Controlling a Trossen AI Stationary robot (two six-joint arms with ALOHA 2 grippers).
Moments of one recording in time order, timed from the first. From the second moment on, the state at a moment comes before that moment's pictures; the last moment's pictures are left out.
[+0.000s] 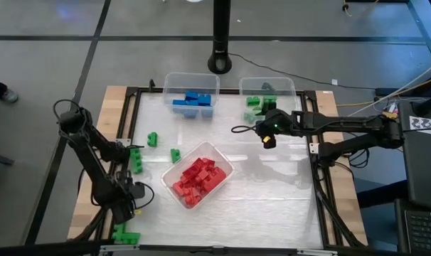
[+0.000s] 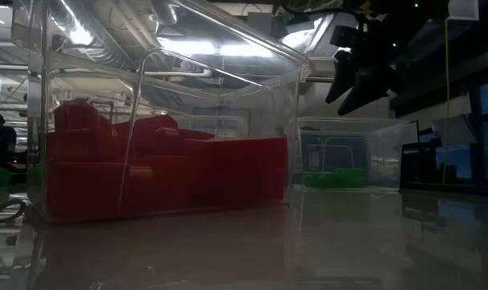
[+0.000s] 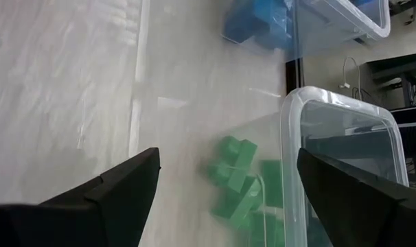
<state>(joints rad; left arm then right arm) -1.08 1.43 0.82 -1.03 -0.02 -1.25 -0.16 1.18 0.87 -0.52 0.31 -0.50</state>
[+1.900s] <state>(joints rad) -0.99 1.28 1.12 -0.89 -0.71 -1.21 -0.16 1.08 0.95 -0.45 -0.12 -0.53</state>
